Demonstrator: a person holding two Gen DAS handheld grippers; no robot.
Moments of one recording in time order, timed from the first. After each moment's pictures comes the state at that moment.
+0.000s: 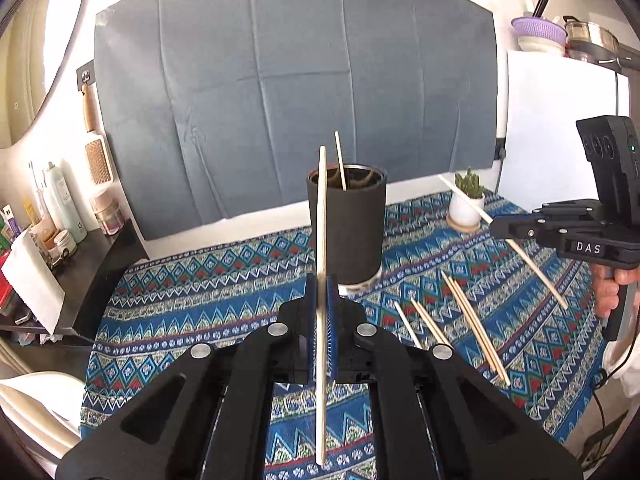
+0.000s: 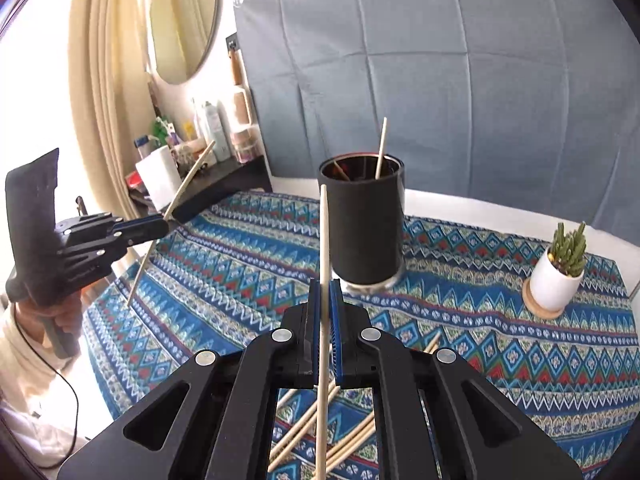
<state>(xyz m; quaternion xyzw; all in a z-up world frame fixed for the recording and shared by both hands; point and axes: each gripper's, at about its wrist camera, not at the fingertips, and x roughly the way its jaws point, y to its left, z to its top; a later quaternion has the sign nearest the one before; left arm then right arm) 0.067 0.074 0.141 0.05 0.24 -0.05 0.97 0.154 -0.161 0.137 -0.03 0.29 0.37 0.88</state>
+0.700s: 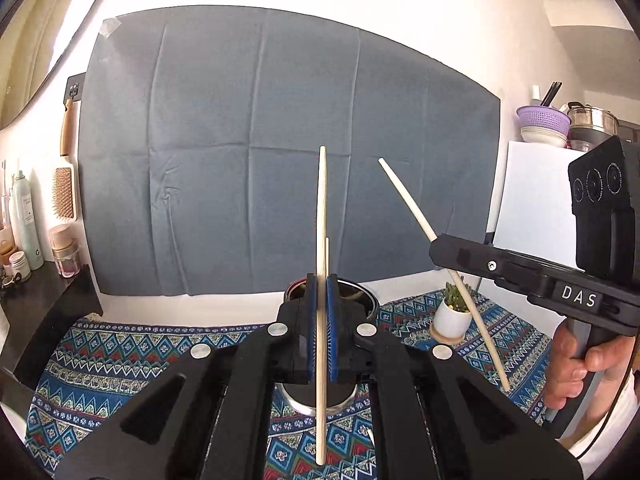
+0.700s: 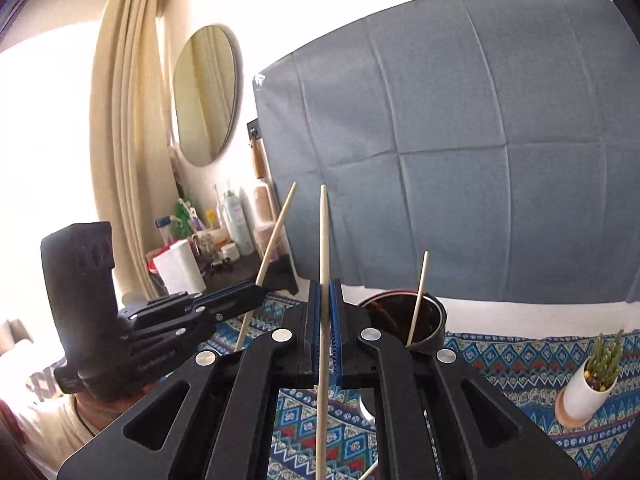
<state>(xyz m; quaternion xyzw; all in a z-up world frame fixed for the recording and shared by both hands) 0.146 0.070 0.170 -0.03 0.12 -0.09 0.99 0.207 -0.116 0.194 0.04 0.16 0.41 0.90</state>
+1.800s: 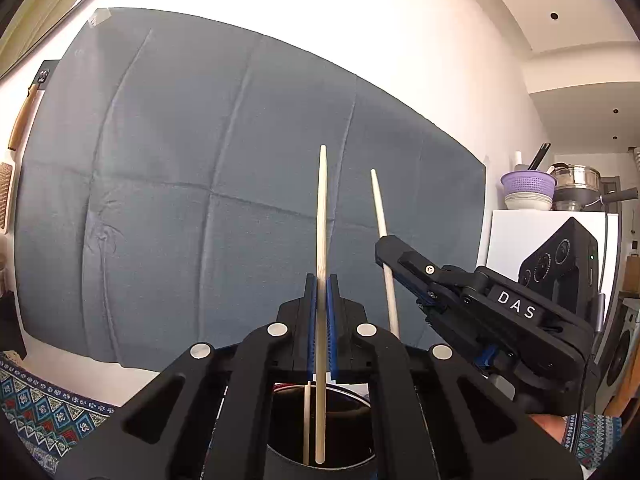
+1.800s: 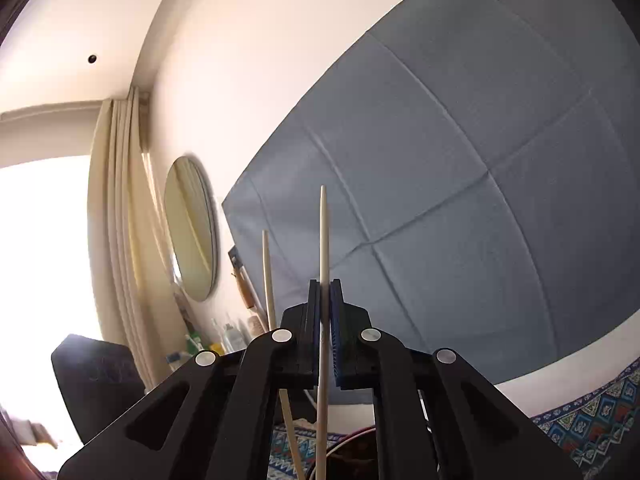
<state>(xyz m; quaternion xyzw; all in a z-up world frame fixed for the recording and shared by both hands) 0.251 0.066 0.147 -0.10 -0.02 -0.15 0.98 0.327 -0.124 0.153 0.25 0.00 0.41 0.88</state>
